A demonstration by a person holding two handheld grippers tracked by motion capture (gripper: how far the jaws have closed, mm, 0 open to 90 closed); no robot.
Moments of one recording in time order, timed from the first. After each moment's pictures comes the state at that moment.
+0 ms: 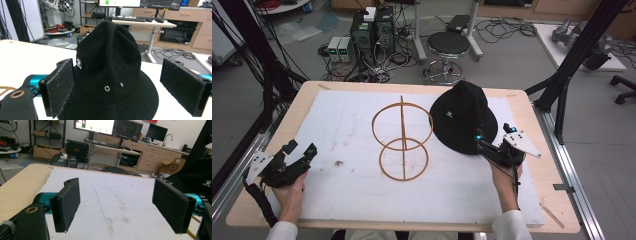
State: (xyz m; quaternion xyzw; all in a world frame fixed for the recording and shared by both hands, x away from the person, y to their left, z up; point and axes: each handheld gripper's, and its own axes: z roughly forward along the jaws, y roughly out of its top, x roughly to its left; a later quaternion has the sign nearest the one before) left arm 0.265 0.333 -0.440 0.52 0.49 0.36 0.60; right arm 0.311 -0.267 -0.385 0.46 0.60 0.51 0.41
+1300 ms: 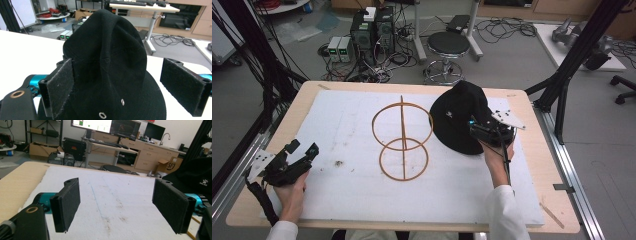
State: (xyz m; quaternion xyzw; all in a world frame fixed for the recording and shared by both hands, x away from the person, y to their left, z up) left arm 0.269 0.332 -0.441 0.53 0.49 0.35 0.61; right arm 0.372 -0.253 -0.381 0.49 0.64 0.46 0.39
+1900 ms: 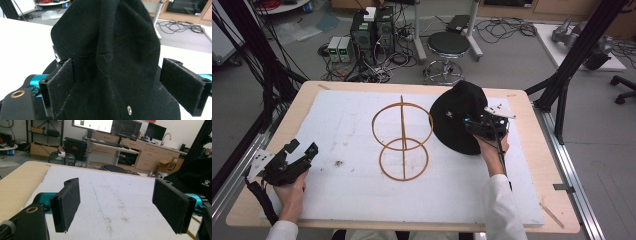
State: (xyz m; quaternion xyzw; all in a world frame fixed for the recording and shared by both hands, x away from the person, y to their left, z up) left arm 0.270 0.333 -0.442 0.53 0.49 0.35 0.60; right arm 0.405 -0.247 -0.396 0.50 0.66 0.43 0.35
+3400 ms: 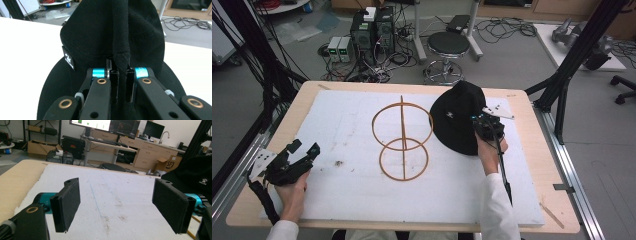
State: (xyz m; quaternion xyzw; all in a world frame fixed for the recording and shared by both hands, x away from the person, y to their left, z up) left arm 0.271 0.330 -0.443 0.53 0.49 0.34 0.61; right arm 0.401 -0.242 -0.396 0.51 0.66 0.44 0.33
